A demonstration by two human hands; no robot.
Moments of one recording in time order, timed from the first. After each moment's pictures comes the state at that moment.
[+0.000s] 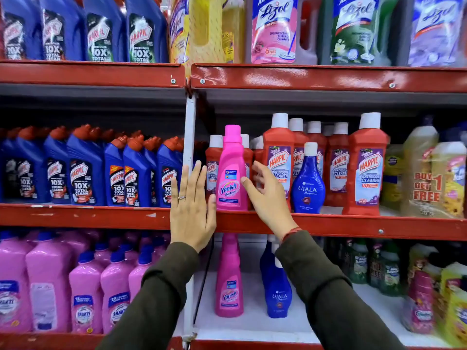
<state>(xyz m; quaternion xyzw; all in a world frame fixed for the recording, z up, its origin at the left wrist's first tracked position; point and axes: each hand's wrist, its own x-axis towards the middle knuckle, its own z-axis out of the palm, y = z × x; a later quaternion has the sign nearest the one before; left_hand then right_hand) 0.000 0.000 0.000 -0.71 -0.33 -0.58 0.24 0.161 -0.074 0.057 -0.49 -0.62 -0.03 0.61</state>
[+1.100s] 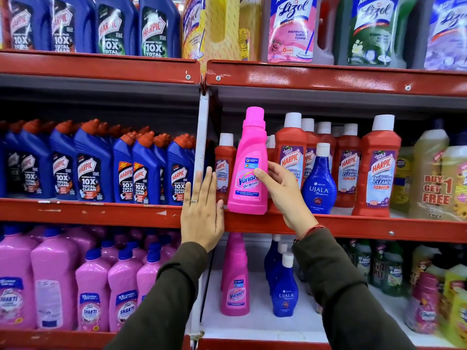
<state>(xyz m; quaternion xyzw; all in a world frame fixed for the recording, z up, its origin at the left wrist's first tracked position) -0.002 0.033 -0.017 -0.70 -0.36 -0.55 0.27 0.149 -0.082 0.071 -0.40 -0.58 0.18 0.69</state>
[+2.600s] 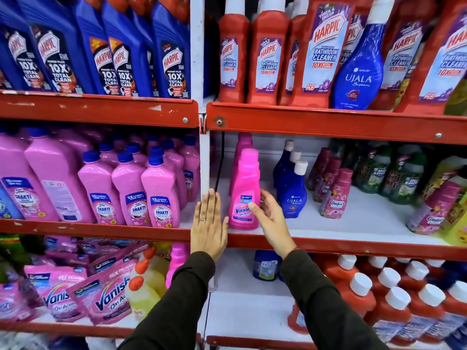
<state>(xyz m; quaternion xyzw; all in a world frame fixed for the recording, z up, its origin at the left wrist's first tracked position) -0.005 0.024 -0.296 -0.77 -0.43 -0.43 0.18 0.147 -0.064 -0.215 -0.49 -0.51 0.32 0.63</state>
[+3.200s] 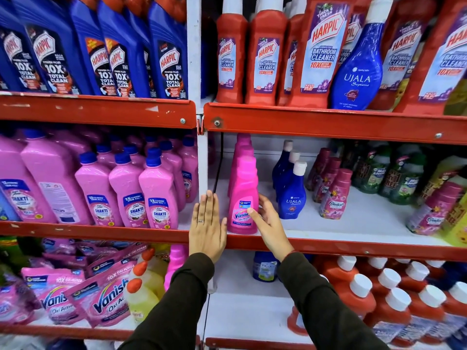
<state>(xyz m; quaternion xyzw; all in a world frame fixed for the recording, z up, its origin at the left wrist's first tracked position) -0.003 0.027 -0.299 -0.76 -0.44 -0.43 0.20 0.152 -0.056 -0.233 -0.50 -0.50 0.36 0.62</state>
